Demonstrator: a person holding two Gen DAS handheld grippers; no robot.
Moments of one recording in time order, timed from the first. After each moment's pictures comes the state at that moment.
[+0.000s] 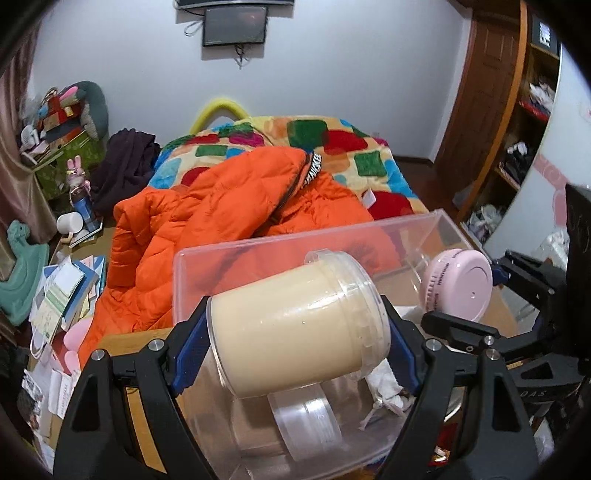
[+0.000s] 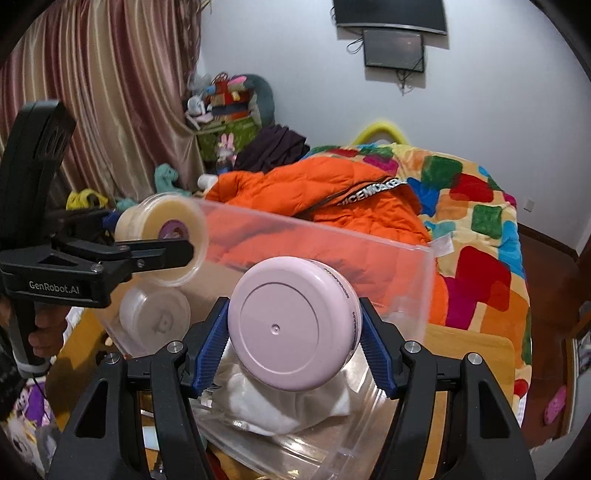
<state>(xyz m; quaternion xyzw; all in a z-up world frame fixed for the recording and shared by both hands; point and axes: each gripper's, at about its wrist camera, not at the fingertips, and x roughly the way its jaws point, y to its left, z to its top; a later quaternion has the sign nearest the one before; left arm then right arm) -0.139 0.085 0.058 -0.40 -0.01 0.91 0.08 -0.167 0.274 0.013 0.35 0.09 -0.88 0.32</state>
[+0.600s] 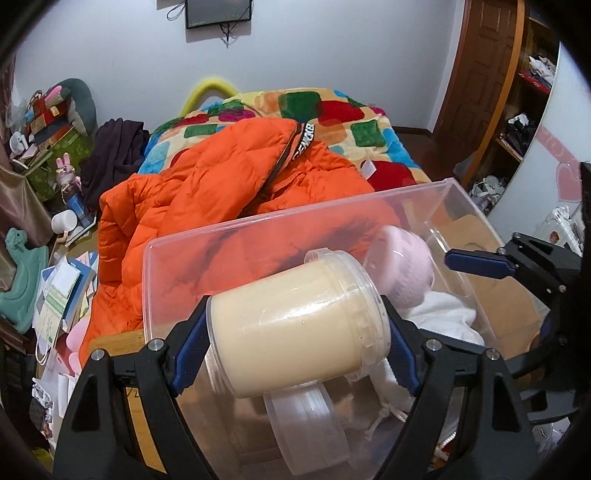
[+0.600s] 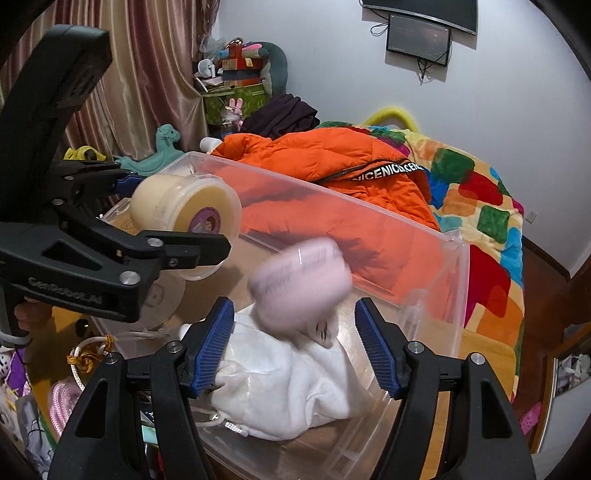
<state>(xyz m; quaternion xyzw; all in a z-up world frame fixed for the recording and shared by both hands) -0.157 0.094 0.039 -0.44 0.02 0.89 0.08 -0.167 0.254 -0.002 0.37 0.15 -0.86 0.32</state>
